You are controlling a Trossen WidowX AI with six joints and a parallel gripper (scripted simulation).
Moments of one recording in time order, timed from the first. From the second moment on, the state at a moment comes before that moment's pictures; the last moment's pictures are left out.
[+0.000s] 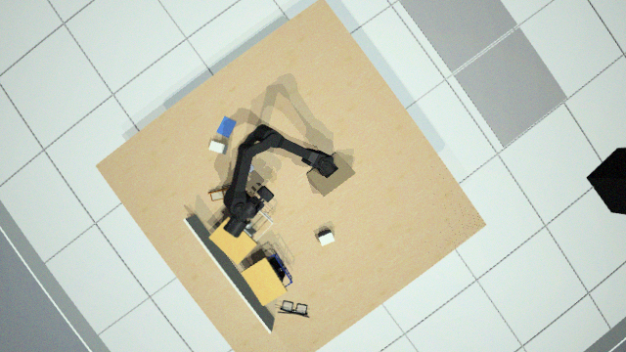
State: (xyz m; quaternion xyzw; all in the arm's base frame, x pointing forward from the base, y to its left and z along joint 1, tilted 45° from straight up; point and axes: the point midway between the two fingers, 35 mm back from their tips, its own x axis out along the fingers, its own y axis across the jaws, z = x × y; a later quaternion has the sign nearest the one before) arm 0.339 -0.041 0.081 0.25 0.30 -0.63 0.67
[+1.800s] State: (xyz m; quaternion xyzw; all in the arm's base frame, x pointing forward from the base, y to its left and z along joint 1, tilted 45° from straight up) arm 0.405 -0.040 0.076 0.25 0.30 -0.63 0.67
